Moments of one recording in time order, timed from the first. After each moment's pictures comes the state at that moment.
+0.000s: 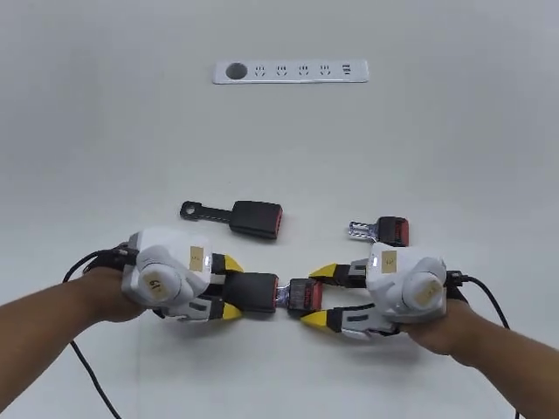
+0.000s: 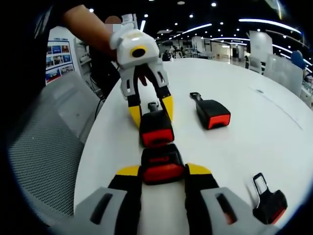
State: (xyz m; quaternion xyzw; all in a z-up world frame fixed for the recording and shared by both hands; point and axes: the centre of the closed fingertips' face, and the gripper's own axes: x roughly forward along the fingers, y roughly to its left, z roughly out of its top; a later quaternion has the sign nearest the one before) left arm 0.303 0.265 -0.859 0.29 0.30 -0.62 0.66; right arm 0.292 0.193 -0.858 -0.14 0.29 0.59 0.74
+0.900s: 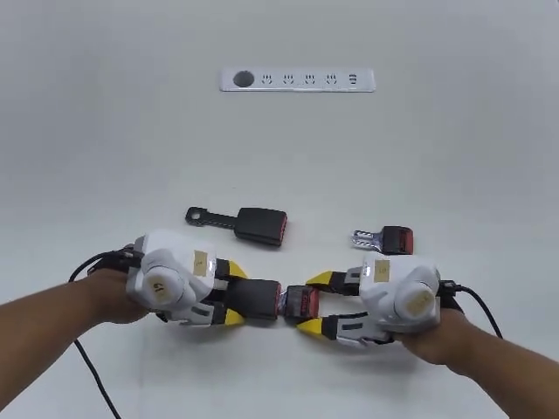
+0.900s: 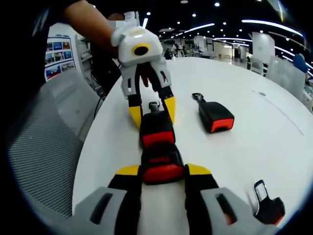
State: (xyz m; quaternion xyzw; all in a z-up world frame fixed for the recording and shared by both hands) left arm 0.302 0.266 -0.858 0.29 0.30 -0.63 0.65; right arm 0.295 0.200 -0.858 -0.15 0.29 0.60 0.73
